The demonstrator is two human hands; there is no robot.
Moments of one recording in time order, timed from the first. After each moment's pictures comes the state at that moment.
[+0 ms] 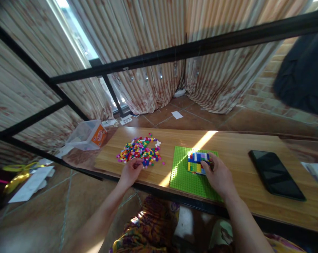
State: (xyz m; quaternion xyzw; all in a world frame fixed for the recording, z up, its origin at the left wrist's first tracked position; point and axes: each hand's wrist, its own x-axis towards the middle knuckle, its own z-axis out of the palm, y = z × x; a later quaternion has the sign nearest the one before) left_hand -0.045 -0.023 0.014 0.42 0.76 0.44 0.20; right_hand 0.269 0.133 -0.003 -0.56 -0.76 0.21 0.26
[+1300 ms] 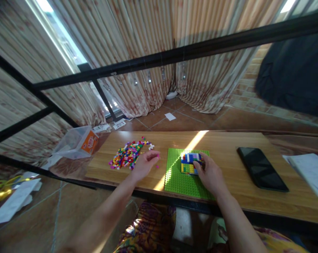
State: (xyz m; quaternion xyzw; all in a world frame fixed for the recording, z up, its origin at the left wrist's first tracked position) left_hand 0.006 0.054 0.036 0.48 0.61 0.52 0.36; right_hand 0.266 0.133 -0.005 -0.55 -0.76 0.19 0.29
